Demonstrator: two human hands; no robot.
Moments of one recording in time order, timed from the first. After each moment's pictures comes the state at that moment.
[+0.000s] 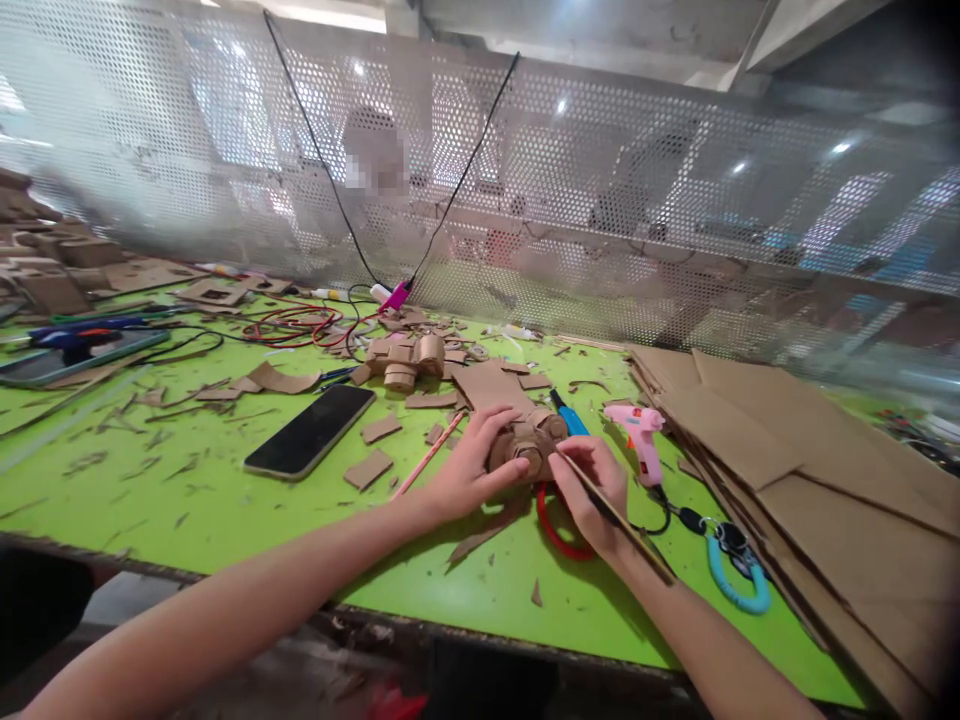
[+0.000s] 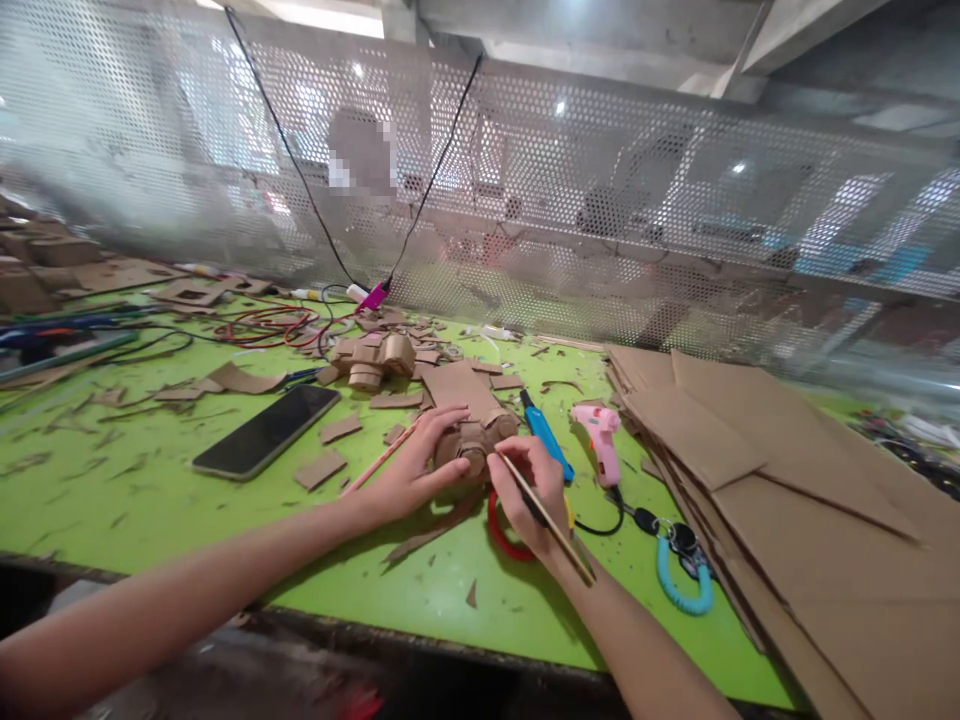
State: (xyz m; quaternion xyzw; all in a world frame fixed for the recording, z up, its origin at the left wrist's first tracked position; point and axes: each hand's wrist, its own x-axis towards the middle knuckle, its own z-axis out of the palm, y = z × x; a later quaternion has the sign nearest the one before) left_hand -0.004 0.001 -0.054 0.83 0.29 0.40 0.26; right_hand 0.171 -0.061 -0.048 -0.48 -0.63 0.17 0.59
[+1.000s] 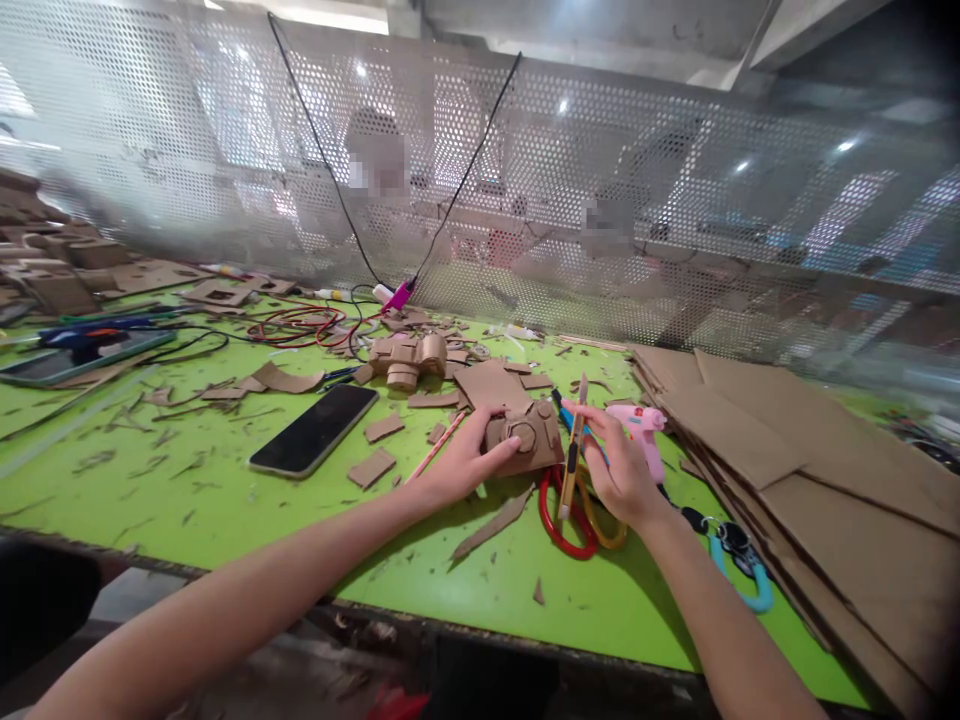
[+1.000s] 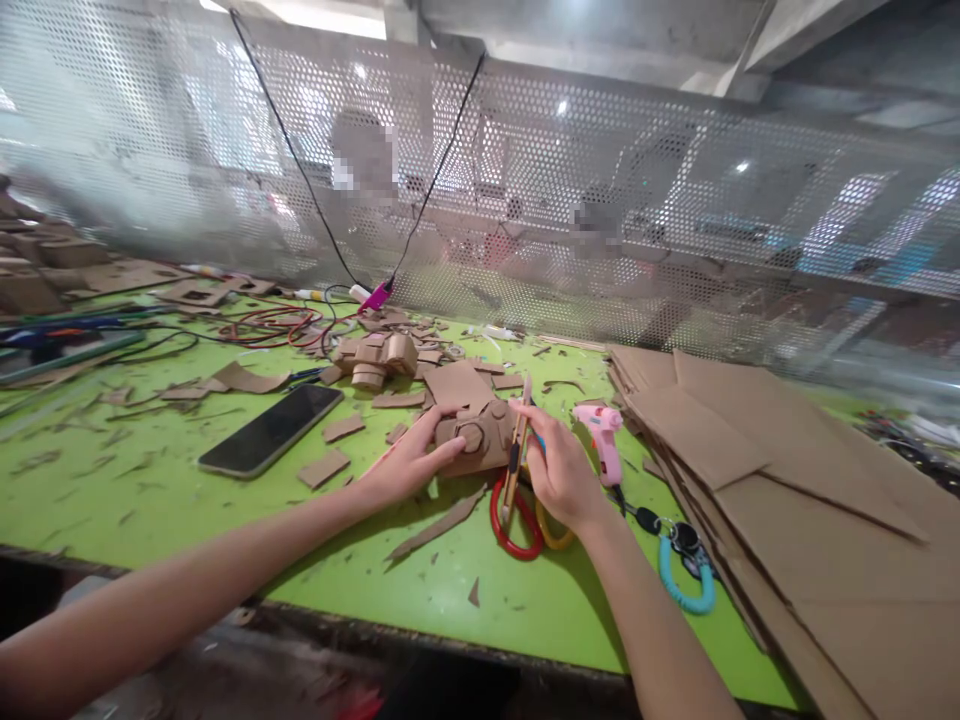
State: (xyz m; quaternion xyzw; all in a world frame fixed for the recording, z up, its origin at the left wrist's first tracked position) left_hand -0.005 0.009 -0.049 0.78 0.37 0.37 0.35; right_hand 0.221 -0.042 -0.031 -0.44 -0.79 0.03 0.41
